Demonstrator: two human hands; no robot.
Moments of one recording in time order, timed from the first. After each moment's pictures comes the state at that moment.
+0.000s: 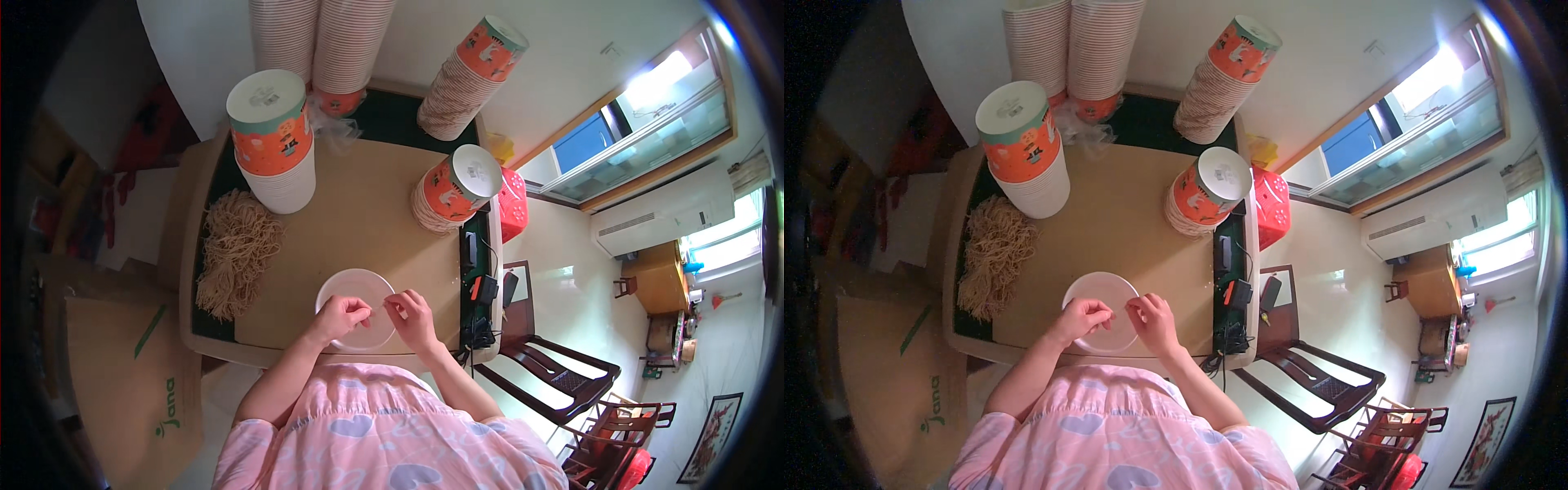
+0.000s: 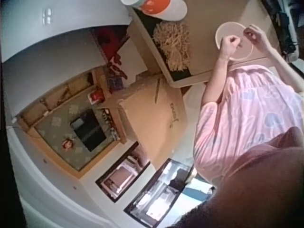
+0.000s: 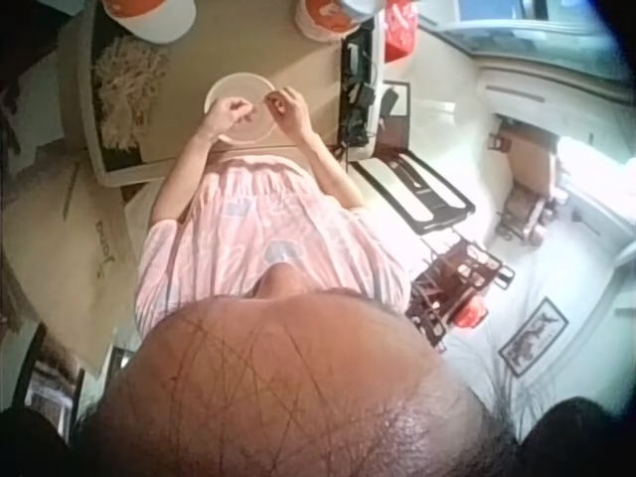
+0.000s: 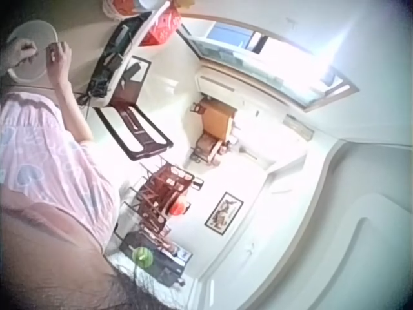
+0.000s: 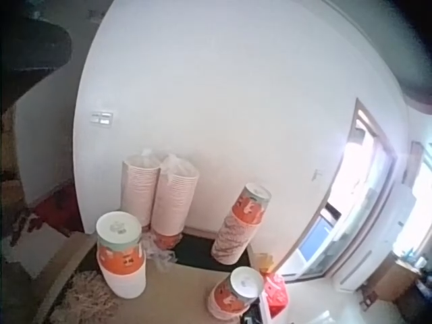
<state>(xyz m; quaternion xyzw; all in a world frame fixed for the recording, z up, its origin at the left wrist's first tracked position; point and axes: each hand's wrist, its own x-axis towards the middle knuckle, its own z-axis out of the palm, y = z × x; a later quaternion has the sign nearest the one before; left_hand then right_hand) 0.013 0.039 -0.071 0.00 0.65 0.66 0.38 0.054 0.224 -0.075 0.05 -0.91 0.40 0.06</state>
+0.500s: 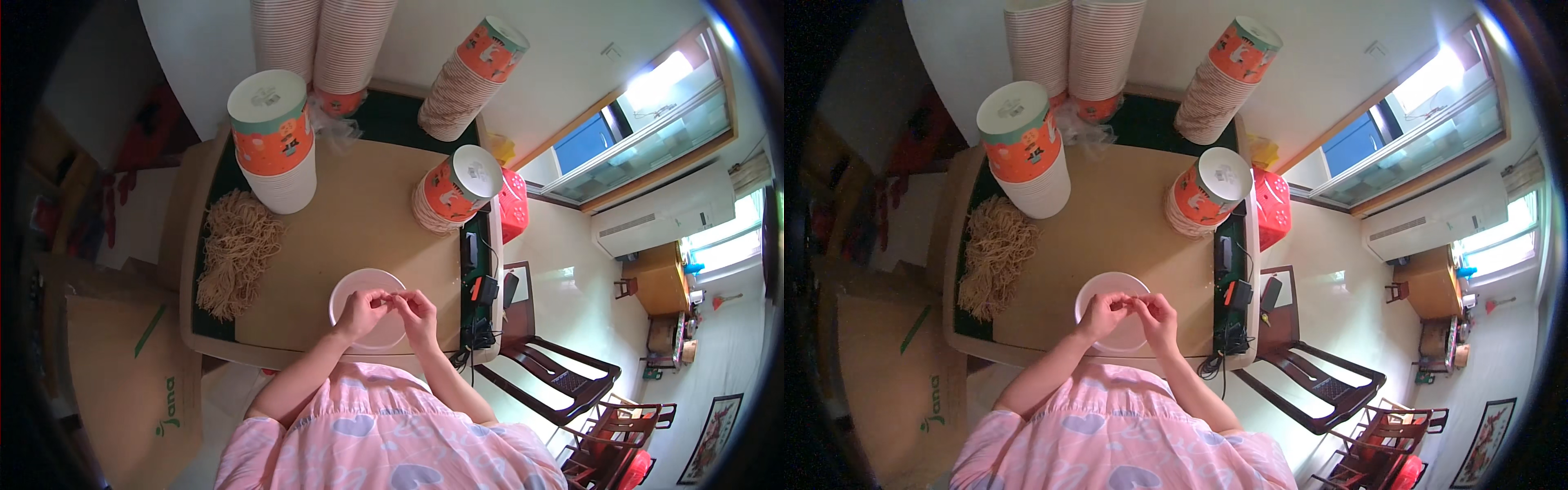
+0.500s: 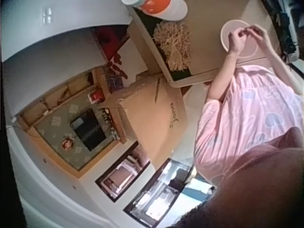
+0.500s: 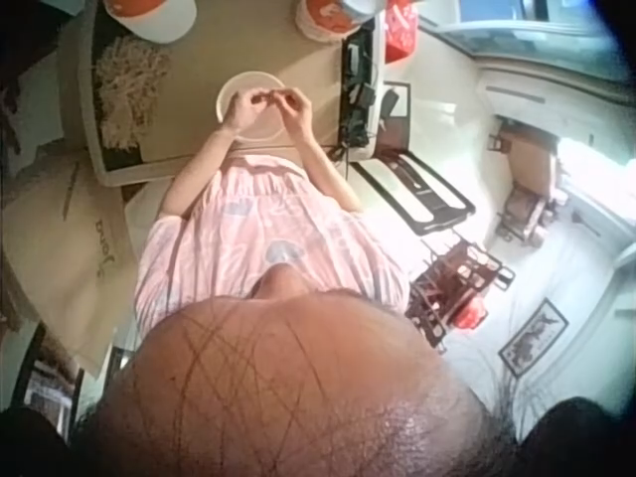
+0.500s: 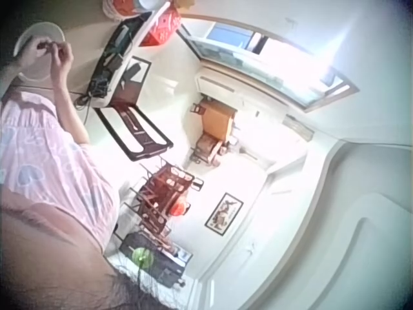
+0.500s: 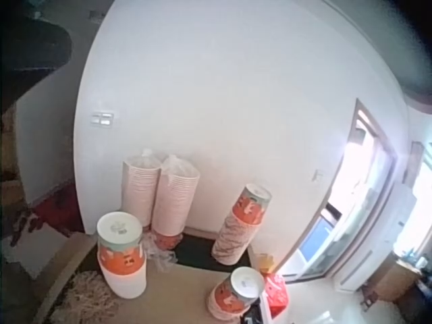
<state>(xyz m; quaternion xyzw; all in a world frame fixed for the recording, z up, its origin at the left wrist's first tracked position) 0.016 0.086 -0.094 0.10 0.74 0.64 0.18 0.057 0.220 -0.087 -0.14 -0.65 0.75 0.03</state>
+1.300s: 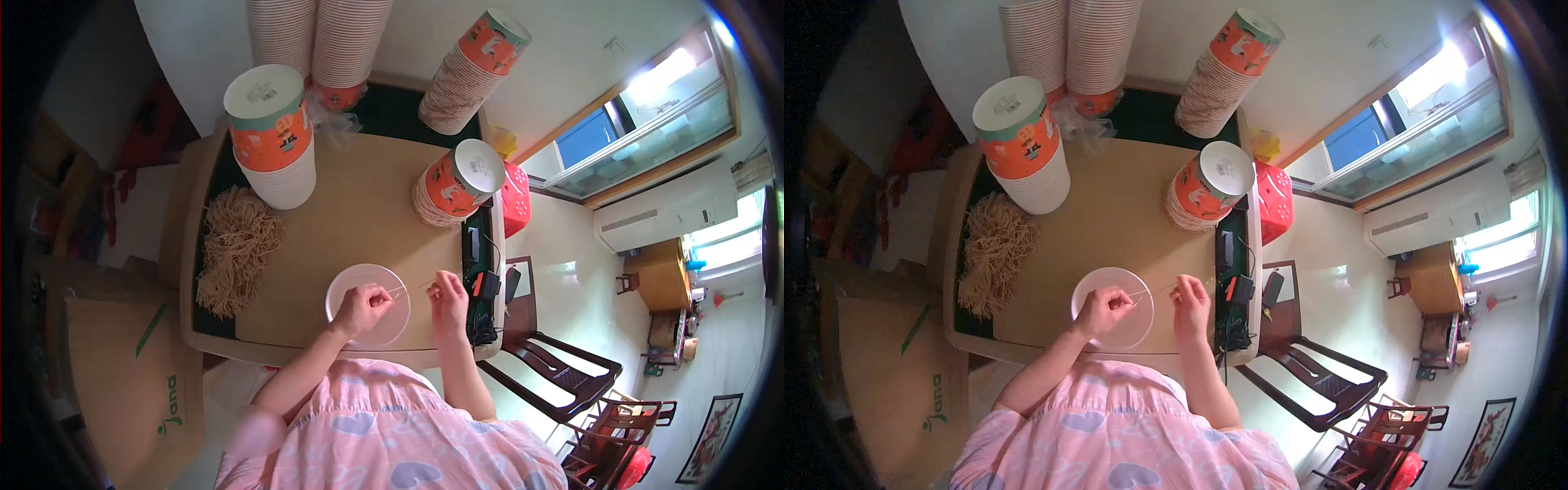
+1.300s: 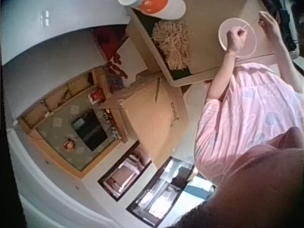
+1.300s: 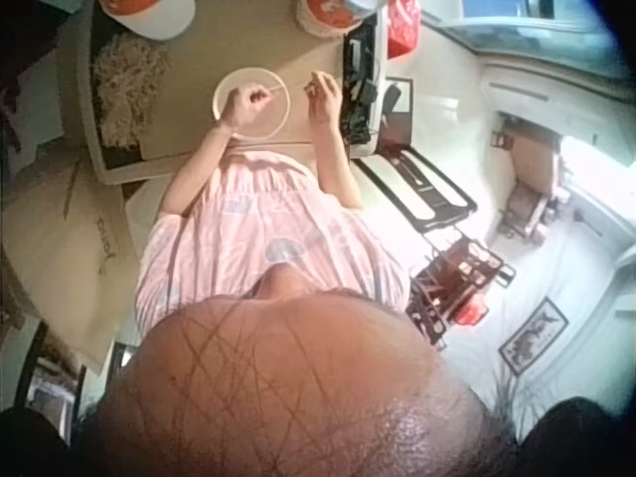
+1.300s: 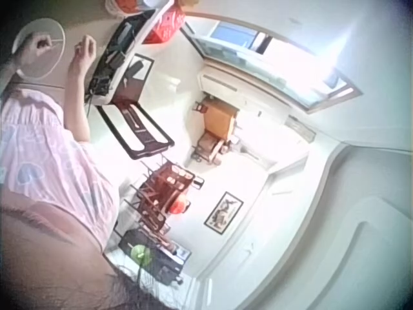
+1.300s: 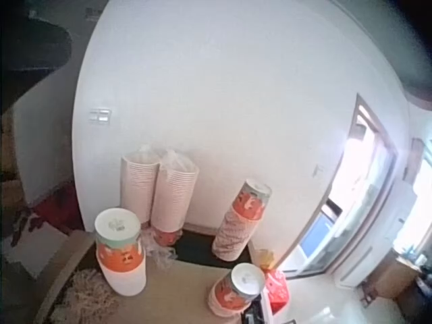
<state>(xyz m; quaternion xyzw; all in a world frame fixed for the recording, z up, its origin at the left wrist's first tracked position) 0.013 0.080 -0.080 0.12 0.77 0.60 0.16 0.039 0.267 -0.077 -0.27 -0.44 0.85 0.10</state>
